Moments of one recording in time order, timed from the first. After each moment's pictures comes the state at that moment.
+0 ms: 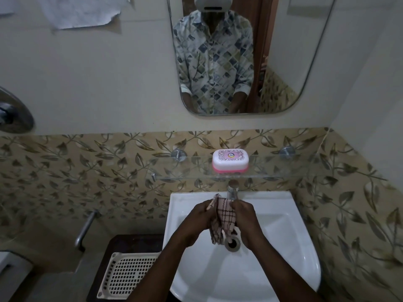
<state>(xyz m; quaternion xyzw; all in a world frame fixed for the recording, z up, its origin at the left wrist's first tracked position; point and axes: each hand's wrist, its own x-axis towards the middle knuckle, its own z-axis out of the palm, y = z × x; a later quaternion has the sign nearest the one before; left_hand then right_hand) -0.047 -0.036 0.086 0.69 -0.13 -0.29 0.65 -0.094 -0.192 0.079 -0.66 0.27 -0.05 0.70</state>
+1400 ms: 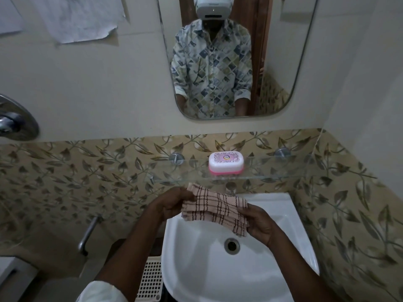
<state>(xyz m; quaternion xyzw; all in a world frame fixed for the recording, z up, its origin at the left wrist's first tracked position) 0.011 -0.007 0.137 0.63 -0.02 -0.40 0.66 -0.102 -0.261 0.051 -0.43 0.14 0.11 0.88</state>
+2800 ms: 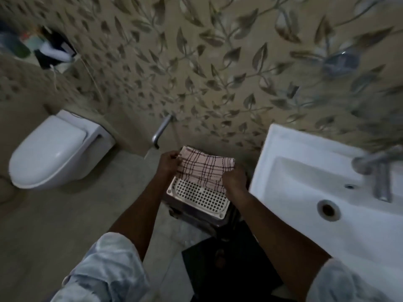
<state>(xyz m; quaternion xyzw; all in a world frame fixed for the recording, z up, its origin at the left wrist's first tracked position) 0.025 0.306 -0.098 0.78 0.27 -0.08 0.56 0.003 0.108 -0.097 -0.75 0.29 0.14 0.59</state>
